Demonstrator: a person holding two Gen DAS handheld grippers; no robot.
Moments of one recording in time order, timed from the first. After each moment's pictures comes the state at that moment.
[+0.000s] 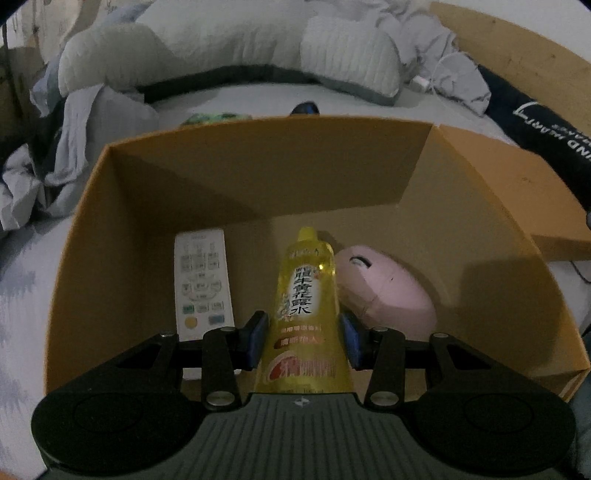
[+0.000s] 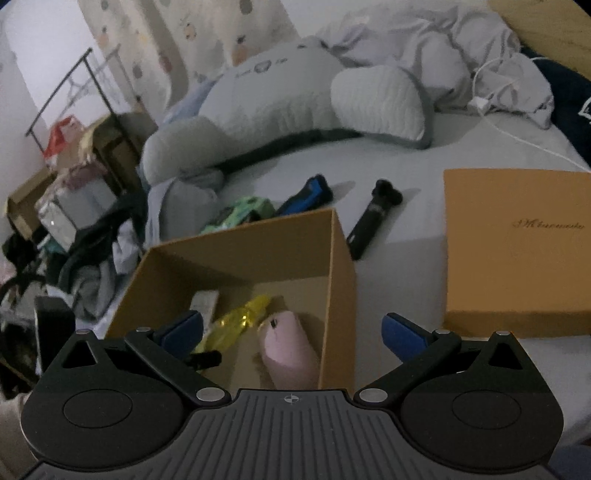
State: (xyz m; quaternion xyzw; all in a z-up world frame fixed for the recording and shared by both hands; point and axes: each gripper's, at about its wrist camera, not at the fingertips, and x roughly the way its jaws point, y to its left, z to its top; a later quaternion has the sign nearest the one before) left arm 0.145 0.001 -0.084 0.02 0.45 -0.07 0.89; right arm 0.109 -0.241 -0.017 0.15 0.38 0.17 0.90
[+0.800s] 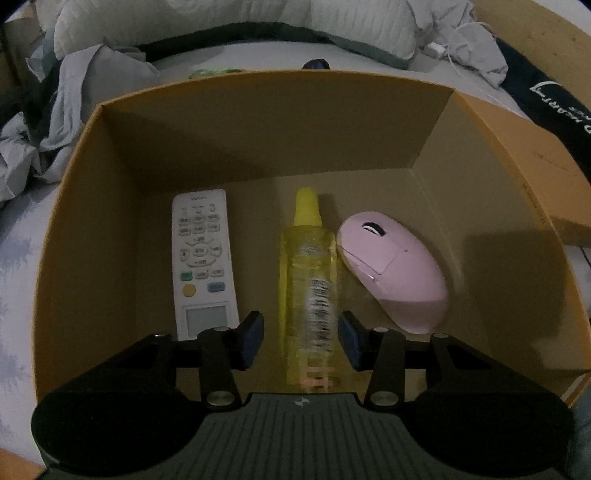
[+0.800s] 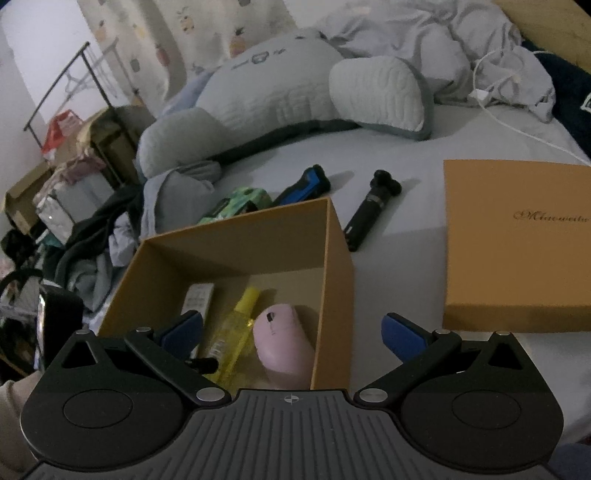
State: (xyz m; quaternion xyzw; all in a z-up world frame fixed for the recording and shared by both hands) left arm 0.149 0.005 -0.090 0.02 0.51 -0.06 0.86; right arm 0.114 -0.245 -0.022 0.15 0.38 0.17 0.89
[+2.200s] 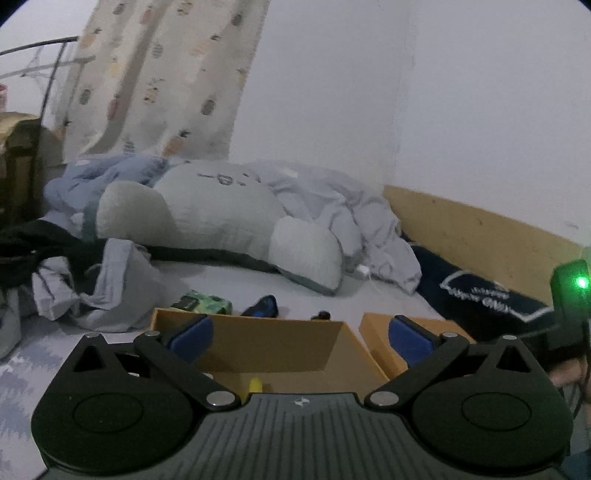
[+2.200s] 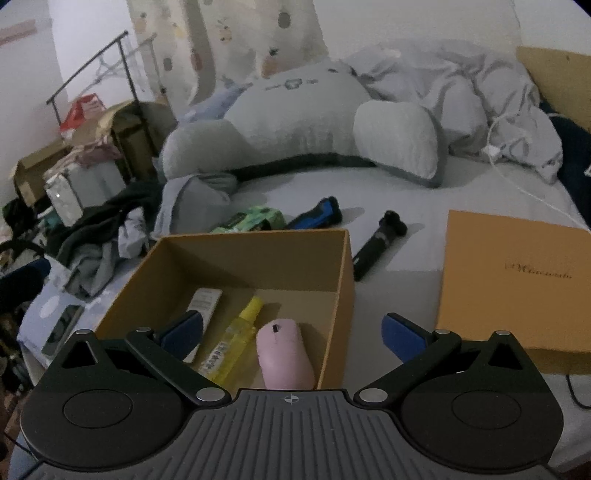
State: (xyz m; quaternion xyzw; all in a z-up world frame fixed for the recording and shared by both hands) left arm 0.023 0.032 0.027 -0.08 0.16 -0.12 0.98; right arm 0.082 -0.232 0.003 0.07 0.33 0.19 0.92
